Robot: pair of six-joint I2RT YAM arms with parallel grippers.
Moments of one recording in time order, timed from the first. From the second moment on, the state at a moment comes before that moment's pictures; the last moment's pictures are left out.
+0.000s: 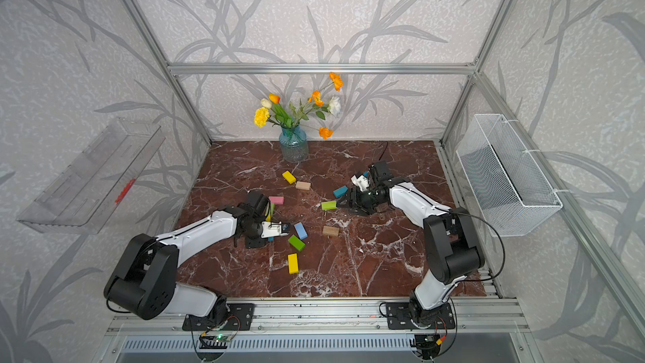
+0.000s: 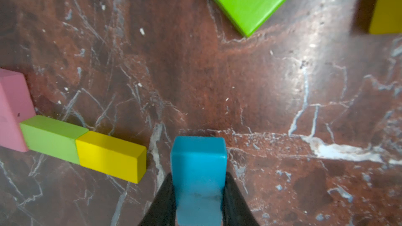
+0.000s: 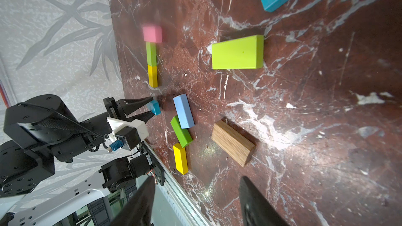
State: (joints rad) left arm -0.36 1.44 0.75 -0.65 0.01 1.10; right arm 0.31 1.67 1.10 -0.55 -0.79 0.51
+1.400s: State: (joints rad) left arm -0.39 1.04 0.77 -0.71 -0.02 -0.01; right arm 0.33 1.66 1.08 -0.52 -0.79 0.53
